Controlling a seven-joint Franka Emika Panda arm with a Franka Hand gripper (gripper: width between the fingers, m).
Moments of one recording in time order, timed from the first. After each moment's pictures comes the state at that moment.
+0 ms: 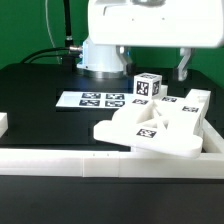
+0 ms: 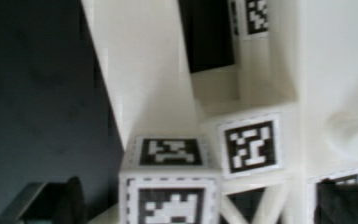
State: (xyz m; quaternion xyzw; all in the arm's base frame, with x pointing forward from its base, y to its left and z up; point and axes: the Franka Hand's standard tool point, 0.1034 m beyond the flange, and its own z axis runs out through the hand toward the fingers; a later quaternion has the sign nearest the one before) arm 0.610 0.047 0.139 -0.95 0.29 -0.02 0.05
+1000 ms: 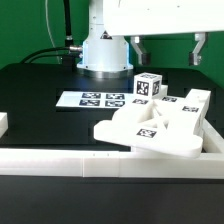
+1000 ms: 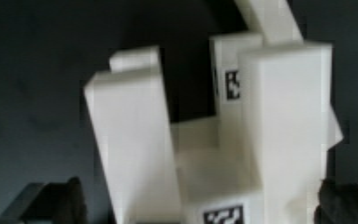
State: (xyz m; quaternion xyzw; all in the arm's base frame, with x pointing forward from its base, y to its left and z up) arm 0.565 0.078 0.137 -0.96 0.26 -0.05 0.06
